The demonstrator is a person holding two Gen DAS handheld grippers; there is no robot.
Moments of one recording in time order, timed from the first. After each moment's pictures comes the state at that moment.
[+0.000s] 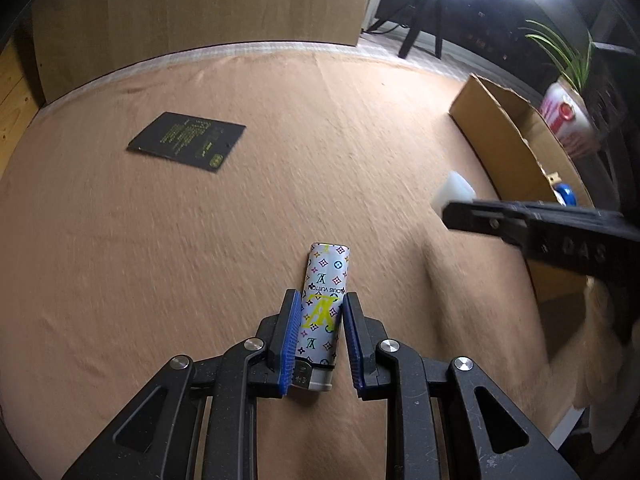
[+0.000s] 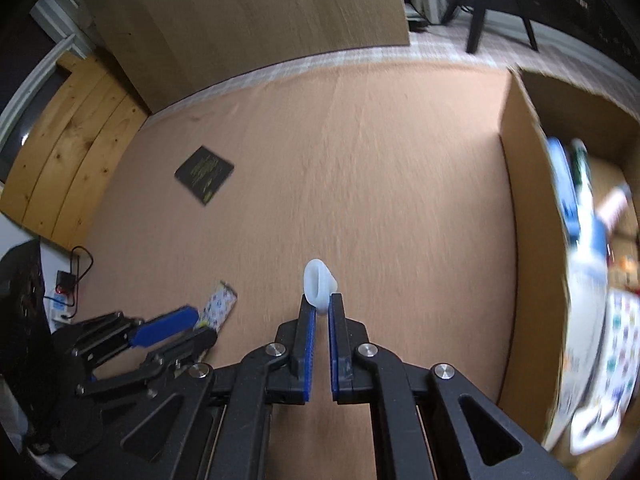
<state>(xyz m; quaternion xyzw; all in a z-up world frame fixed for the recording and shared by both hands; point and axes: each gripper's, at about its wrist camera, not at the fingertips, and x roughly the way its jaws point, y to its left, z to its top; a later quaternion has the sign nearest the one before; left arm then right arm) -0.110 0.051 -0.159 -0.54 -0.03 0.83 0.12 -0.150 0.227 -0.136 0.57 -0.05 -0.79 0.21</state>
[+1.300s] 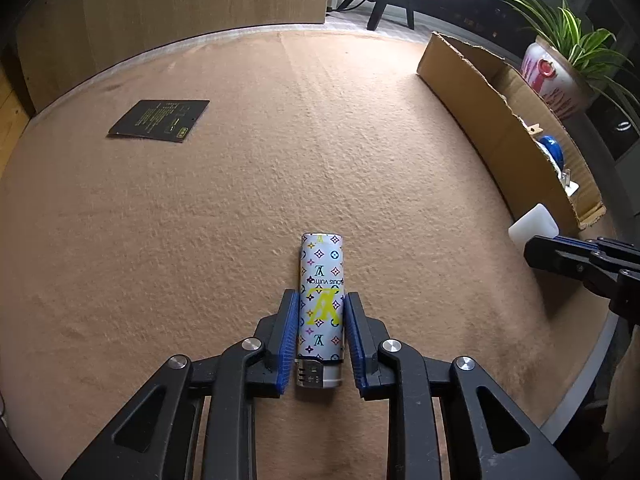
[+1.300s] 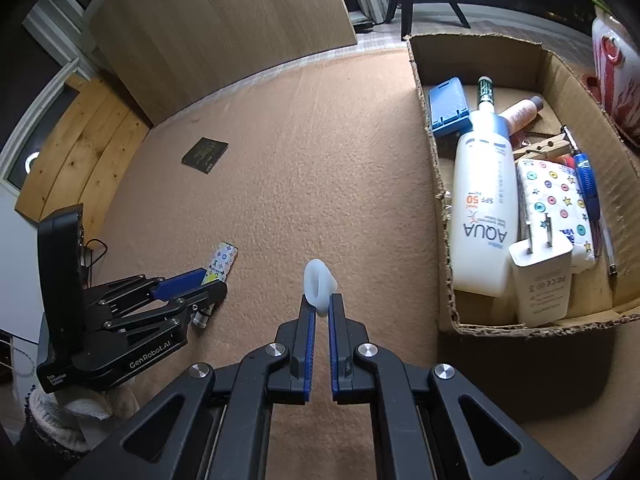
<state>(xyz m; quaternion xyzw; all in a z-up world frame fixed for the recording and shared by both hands) -0.085 0.075 -0.166 -0.56 0.00 0.82 0.14 -0.078 0.282 -0.115 0.55 -0.08 -0.81 0.19</state>
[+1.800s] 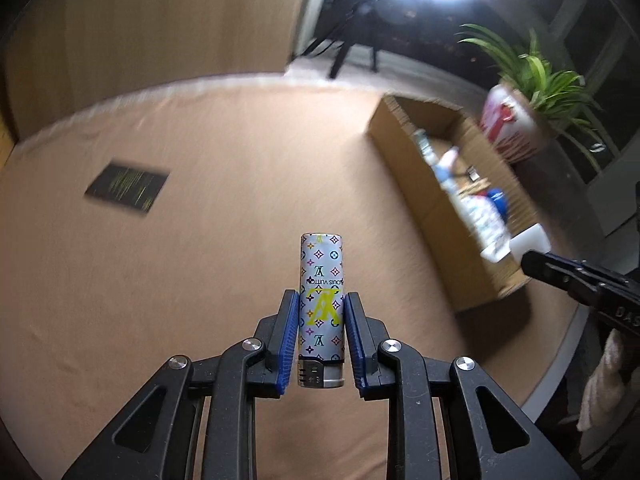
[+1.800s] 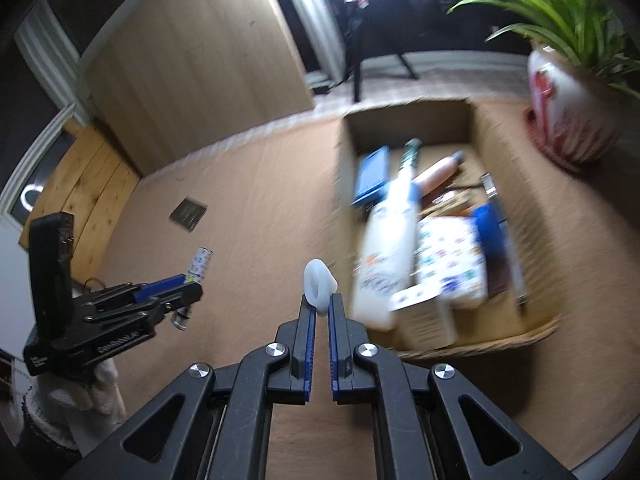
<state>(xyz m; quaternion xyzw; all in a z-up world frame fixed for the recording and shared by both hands) -0.106 0.112 -0.102 -0.51 -0.03 0.84 0.19 -0.082 0.357 -0.061 0.49 -0.10 -0.86 0.13</state>
